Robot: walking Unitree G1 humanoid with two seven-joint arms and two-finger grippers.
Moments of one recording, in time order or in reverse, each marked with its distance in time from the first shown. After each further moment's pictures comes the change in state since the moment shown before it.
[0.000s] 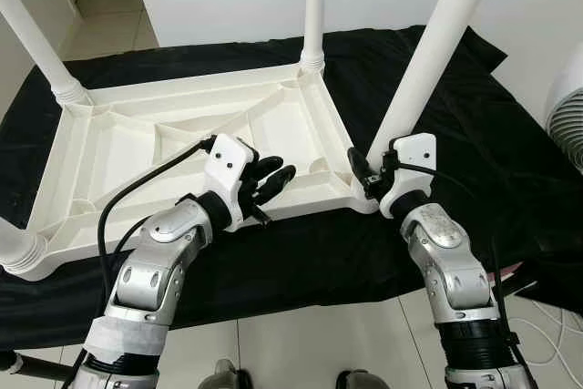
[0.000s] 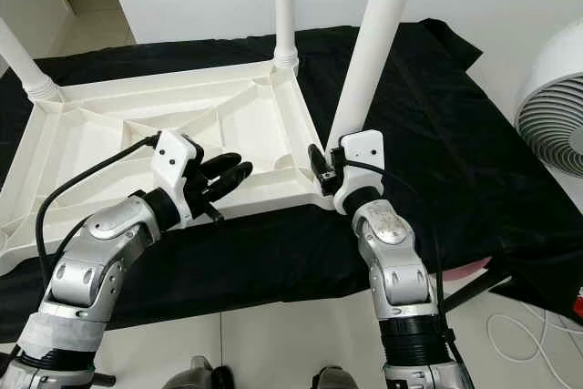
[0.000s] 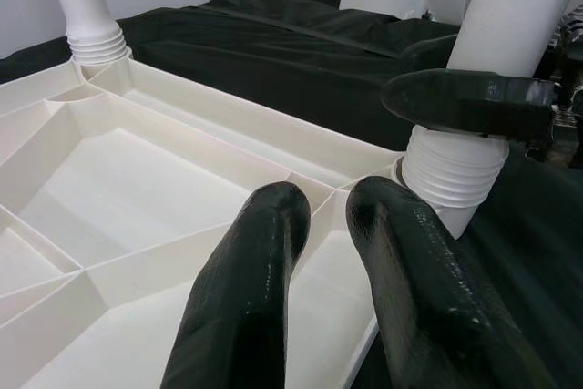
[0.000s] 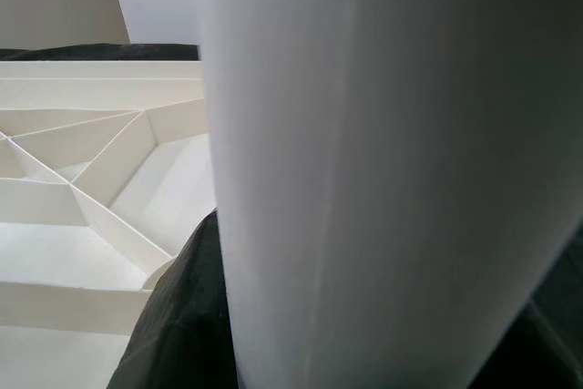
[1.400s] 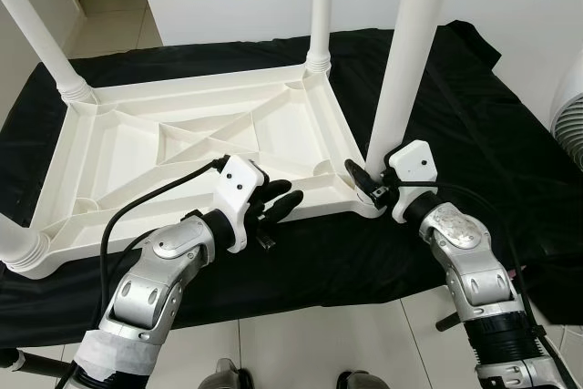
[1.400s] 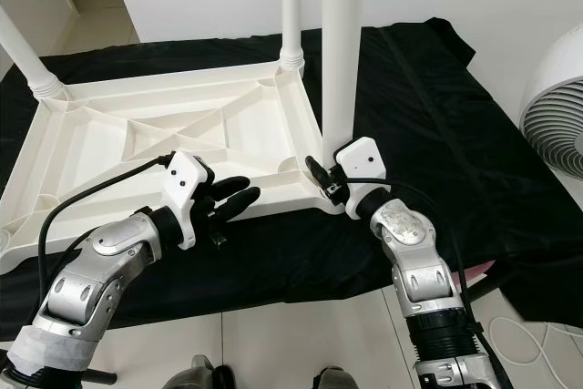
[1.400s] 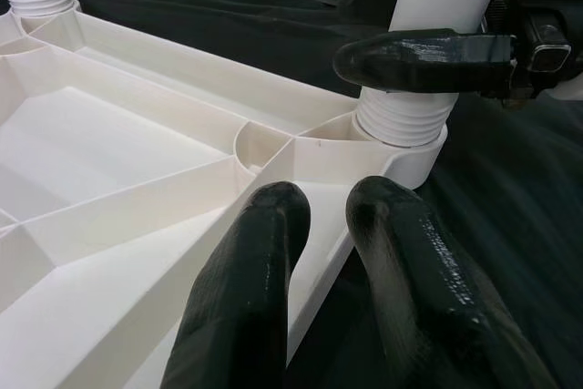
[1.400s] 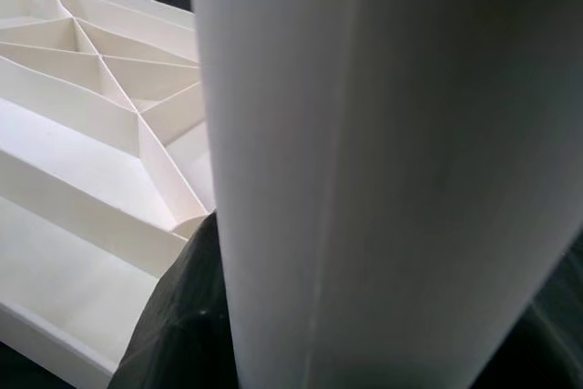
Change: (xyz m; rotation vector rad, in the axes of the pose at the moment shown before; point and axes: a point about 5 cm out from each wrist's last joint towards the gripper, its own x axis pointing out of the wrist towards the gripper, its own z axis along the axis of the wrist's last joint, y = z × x) left arm -0.006 -0.019 -0.012 -0.006 0.066 -0.093; right arm -0.005 -0.013 -0.005 -0.246 -0.013 0.247
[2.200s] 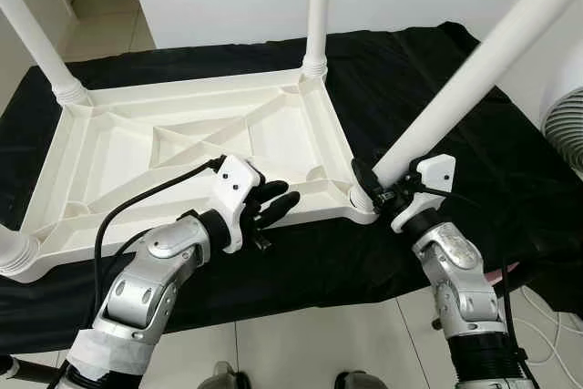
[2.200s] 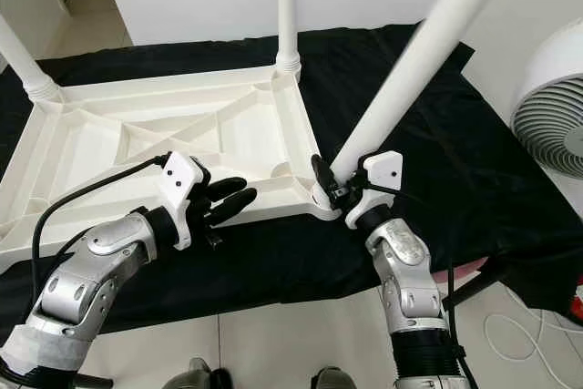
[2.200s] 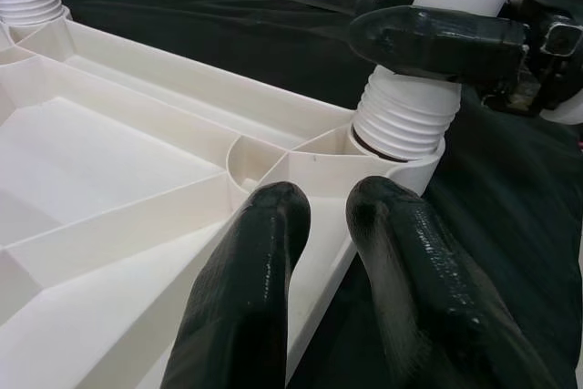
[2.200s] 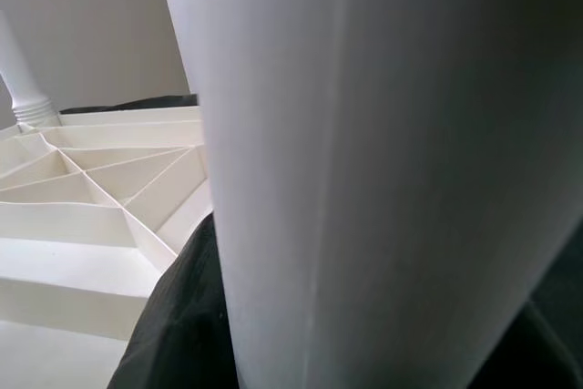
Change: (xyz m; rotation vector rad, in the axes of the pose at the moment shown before) left arm -0.004 0.003 0.000 0.002 0.009 -0.006; right arm -0.010 0.010 -0.015 0.324 -0.133 -0.129
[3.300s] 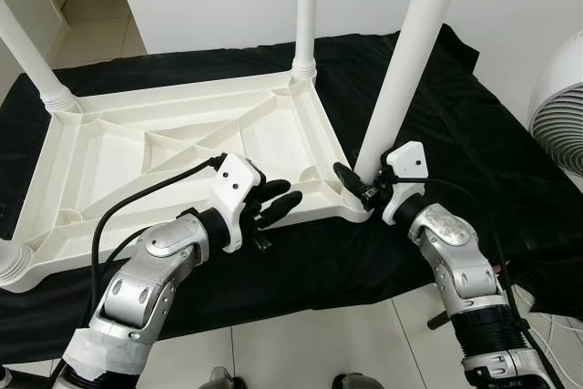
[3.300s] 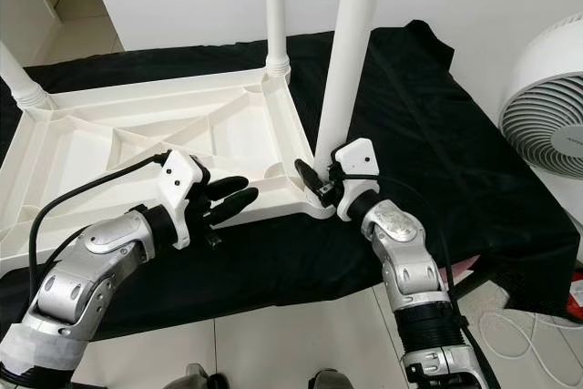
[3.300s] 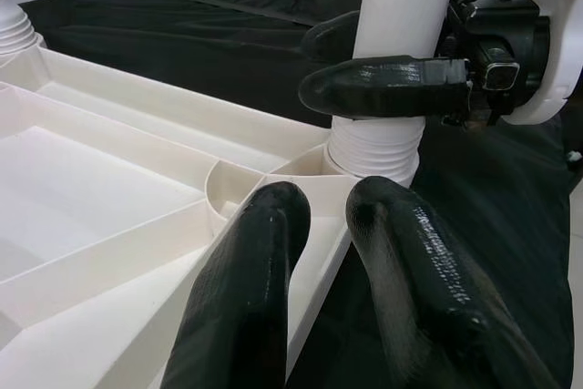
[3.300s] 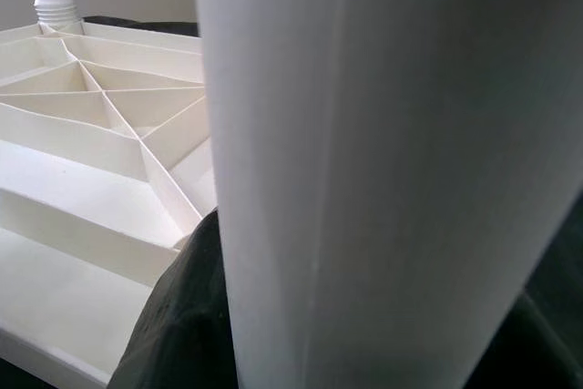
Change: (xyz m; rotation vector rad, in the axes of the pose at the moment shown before) left arm 0.000 -0.002 0.005 0.015 -0.013 -0.025; right arm 0.022 0.000 -0.002 -0.133 0.175 0.141
